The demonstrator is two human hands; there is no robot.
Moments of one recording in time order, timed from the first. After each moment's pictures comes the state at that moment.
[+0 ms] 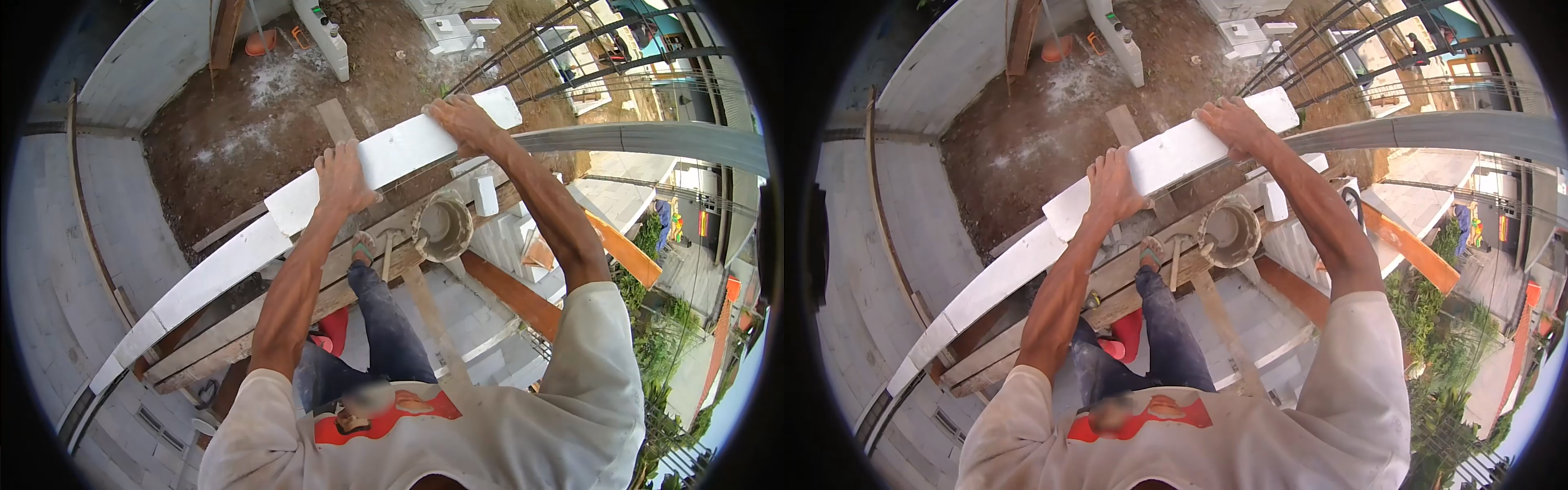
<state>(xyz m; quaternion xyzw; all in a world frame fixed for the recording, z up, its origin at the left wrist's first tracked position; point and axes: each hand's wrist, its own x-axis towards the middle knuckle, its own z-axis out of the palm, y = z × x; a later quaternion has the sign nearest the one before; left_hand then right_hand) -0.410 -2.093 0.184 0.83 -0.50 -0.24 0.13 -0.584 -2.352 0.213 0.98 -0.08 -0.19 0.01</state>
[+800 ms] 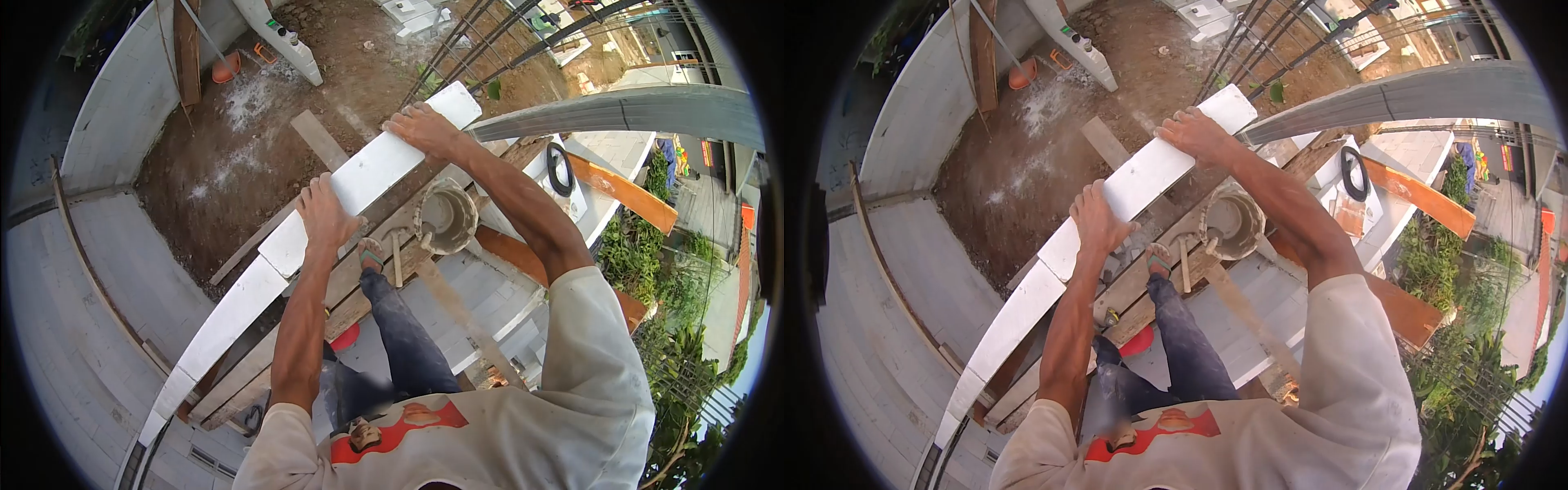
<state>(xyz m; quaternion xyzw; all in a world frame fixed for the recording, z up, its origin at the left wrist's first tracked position) -0.426 -2.098 0.135 0.83 -0.48 -0.25 0.10 -0.602 -2.352 0.127 0.98 -0.10 -0.17 -0.02</state>
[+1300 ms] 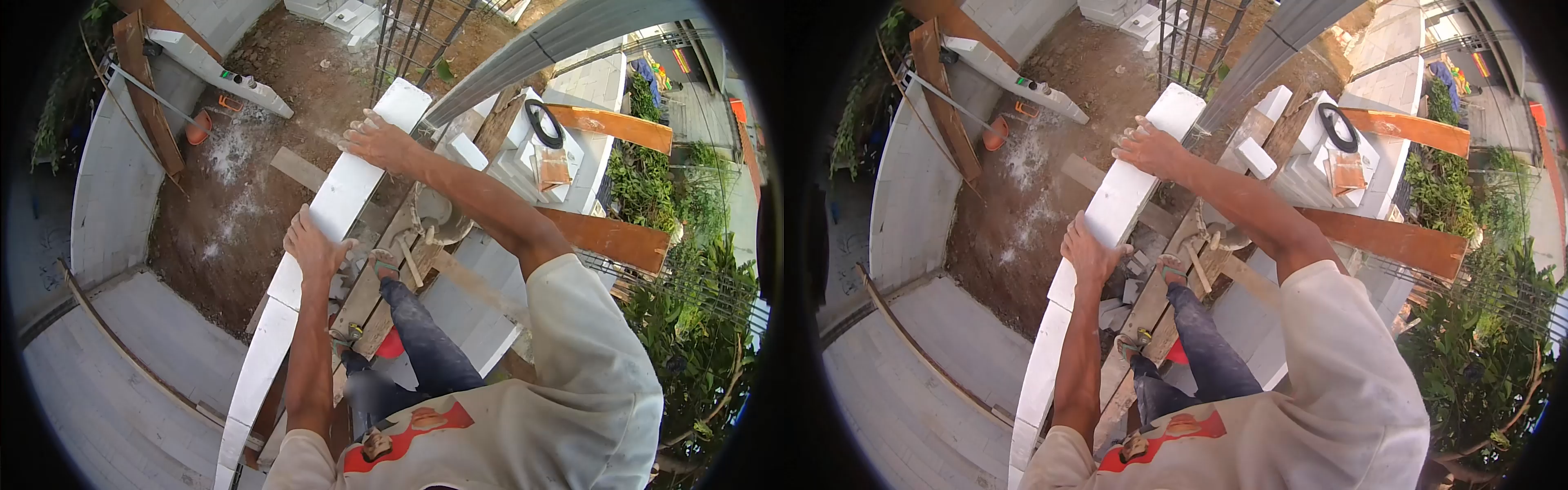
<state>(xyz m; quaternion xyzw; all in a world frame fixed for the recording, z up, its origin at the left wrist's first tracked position) -0.430 -2.091 0.137 0.82 -0.51 -0.25 0.07 -0.617 -2.318 0.119 0.98 -0.17 -0.10 0.02</state>
